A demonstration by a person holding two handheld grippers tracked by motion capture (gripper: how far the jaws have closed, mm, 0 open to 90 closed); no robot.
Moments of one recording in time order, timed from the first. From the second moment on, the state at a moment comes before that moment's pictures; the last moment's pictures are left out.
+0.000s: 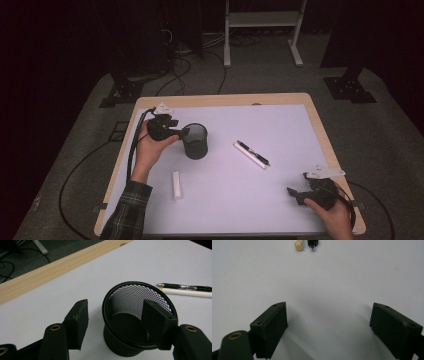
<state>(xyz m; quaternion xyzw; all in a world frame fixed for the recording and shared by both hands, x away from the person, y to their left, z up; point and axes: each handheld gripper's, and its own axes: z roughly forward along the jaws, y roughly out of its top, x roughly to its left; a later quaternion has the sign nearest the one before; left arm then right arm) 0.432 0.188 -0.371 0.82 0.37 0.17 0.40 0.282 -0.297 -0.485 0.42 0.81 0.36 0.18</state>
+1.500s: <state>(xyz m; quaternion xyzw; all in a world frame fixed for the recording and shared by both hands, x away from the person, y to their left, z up) 0.457 0.166 -0.398 0.84 0.40 0.16 0.32 0.282 -0.297 -0.485 0.42 0.81 0.36 0.18</state>
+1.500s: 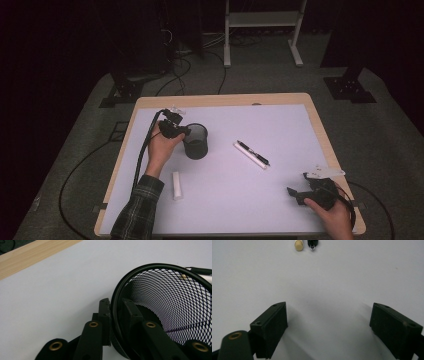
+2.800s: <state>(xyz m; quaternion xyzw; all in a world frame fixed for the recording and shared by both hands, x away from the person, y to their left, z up) 0.421 0.156 -0.367 0.85 0.37 0.12 0.37 0.282 -0.297 -0.485 0.42 0.81 0.36 0.18</state>
